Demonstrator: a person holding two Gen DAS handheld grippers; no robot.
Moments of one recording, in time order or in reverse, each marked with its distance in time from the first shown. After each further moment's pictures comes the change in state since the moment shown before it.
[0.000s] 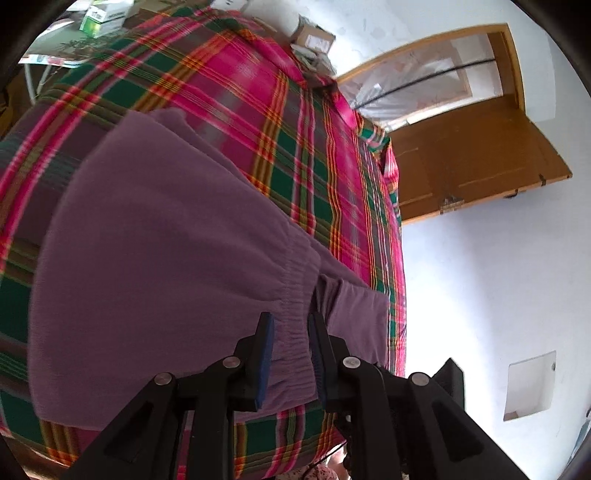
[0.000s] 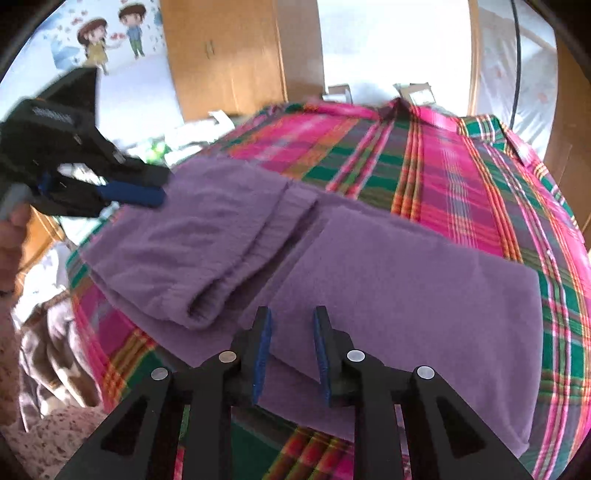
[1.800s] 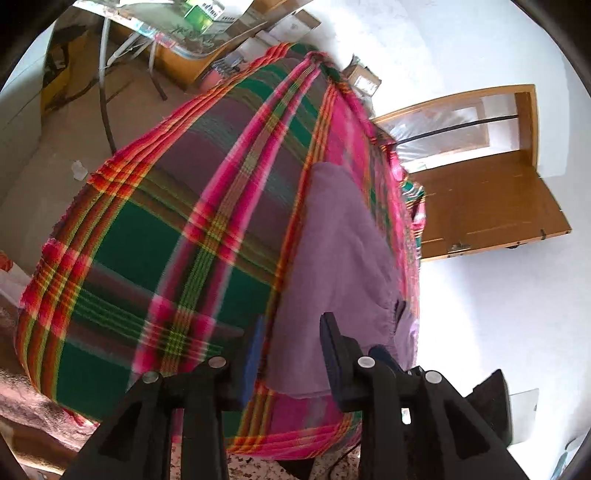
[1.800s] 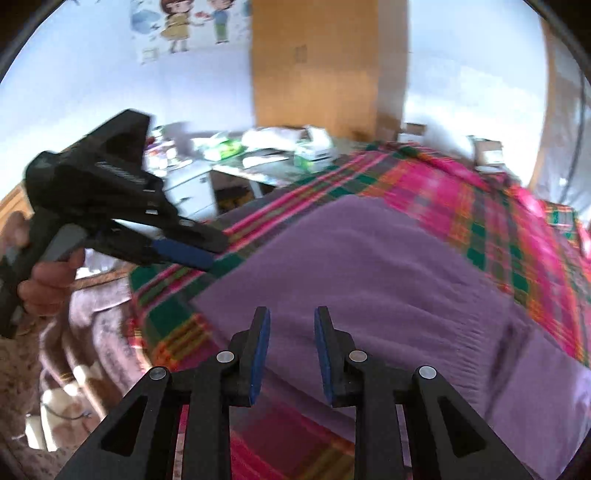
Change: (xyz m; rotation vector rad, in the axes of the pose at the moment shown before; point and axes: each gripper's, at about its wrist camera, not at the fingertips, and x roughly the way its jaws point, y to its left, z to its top) left arm -0.074 0.137 -0.007 -0.149 -0.074 -0.006; right arm 0.024 0.169 0.041 -0.228 -0.065 0.156
